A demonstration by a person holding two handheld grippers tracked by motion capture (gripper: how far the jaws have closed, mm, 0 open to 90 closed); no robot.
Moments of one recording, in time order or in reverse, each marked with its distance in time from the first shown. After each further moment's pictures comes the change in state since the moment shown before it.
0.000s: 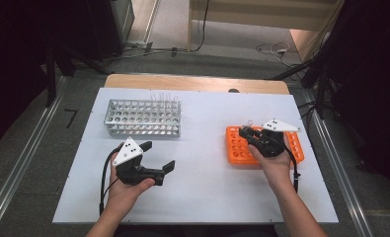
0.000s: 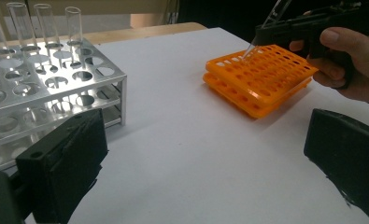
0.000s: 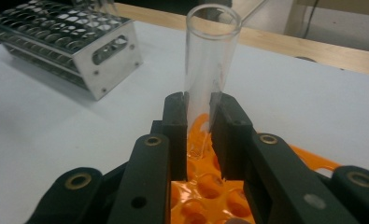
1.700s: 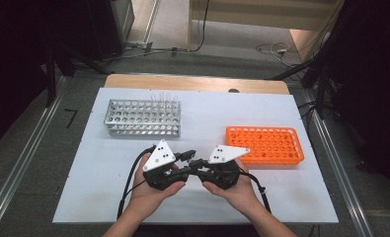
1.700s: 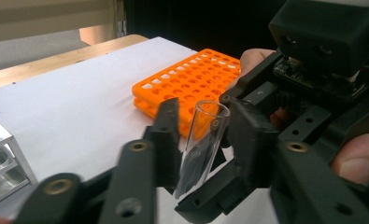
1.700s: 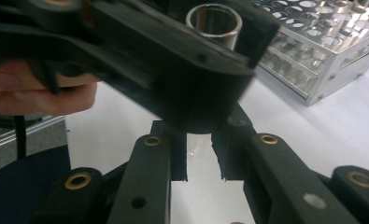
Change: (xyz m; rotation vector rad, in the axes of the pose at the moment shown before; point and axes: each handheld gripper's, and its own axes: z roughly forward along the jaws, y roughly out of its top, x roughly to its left) left arm -0.058 0.023 0.029 -0.002 -0.168 0.147; right arm 0.136 -0.001 0.011 0.084 0.444 -0.229
